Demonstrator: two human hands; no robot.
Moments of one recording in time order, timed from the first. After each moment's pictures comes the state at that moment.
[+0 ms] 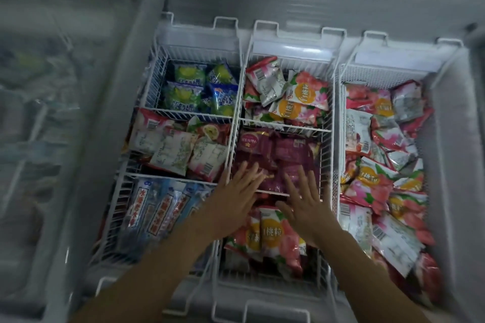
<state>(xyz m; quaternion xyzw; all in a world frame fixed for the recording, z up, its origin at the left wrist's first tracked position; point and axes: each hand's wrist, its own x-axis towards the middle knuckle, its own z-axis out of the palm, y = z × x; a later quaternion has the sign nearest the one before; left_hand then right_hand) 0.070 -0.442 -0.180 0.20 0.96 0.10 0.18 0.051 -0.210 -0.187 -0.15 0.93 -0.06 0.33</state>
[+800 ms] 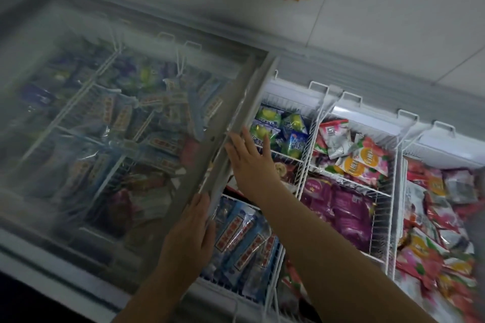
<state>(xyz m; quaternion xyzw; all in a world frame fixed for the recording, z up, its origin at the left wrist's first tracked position) 0.185 -0.644 -0.088 -0.13 0.94 0.30 -0.01 -0.011 -0.545 -0.073 -0.44 0.89 0.07 0.09</state>
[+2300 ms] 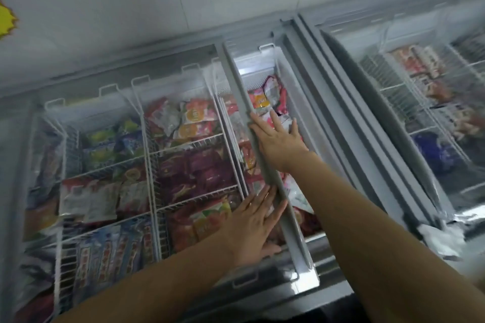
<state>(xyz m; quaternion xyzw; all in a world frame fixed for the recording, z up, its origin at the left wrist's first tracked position) 0.130 -0.207 -0.069 0.51 0.85 -0.02 0.17 0.021 -0.032 -0.043 -0.09 0.98 -0.05 0.17</state>
